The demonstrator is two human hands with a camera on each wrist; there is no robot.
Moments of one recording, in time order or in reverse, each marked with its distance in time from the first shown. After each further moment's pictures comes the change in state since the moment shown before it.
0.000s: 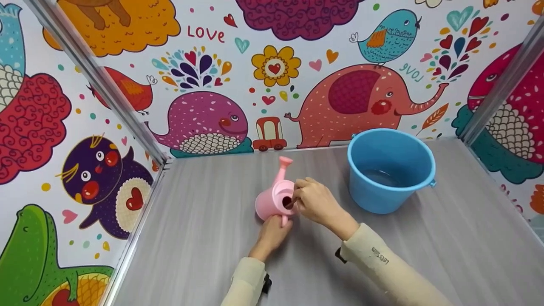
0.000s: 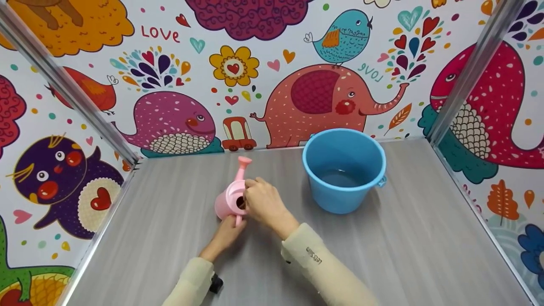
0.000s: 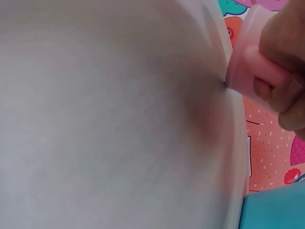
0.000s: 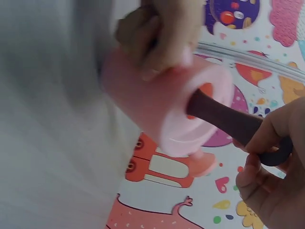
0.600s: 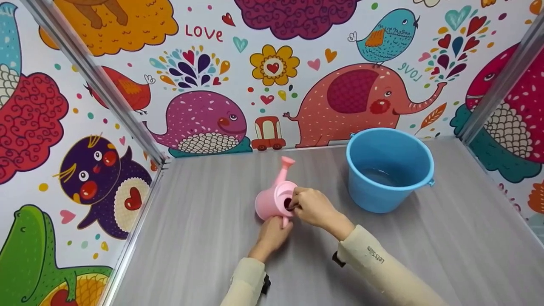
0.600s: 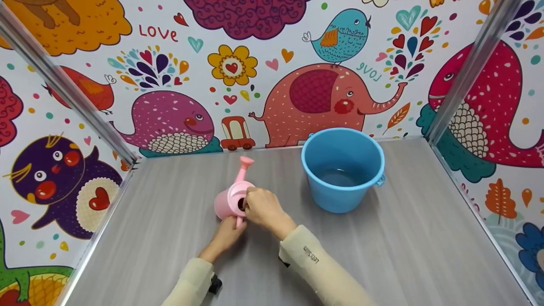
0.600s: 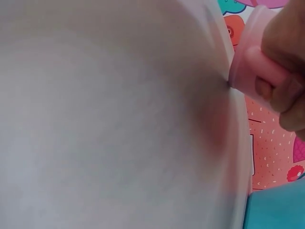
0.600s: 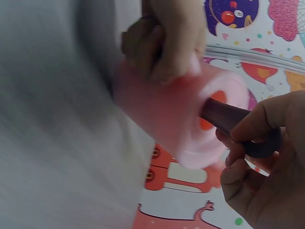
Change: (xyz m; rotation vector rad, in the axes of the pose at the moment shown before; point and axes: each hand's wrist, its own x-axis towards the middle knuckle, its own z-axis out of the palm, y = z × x) left_hand -0.003 0.000 0.002 0.009 -0.007 0.004; right_hand -0.008 0.004 0.014 0.146 -0.110 0.043
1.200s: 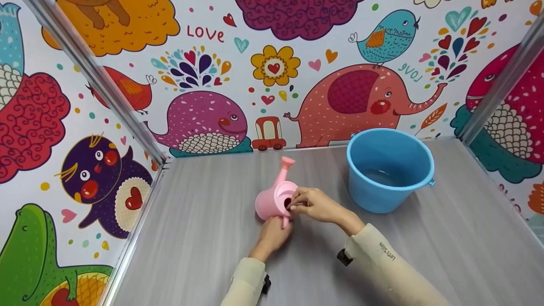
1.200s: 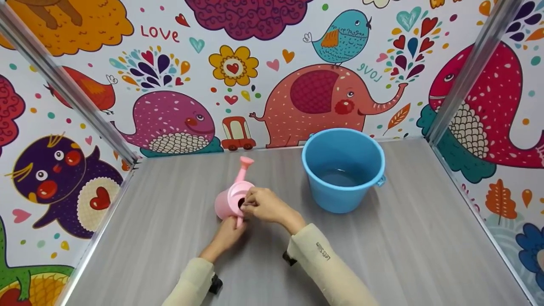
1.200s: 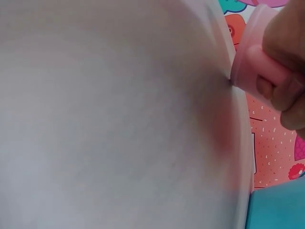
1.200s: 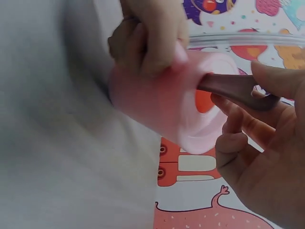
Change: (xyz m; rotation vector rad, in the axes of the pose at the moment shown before) left_hand -0.001 -0.002 0.001 0.045 0.009 0.052; right_hand -0.003 0.019 -0.012 0.416 -0.186 -0.025
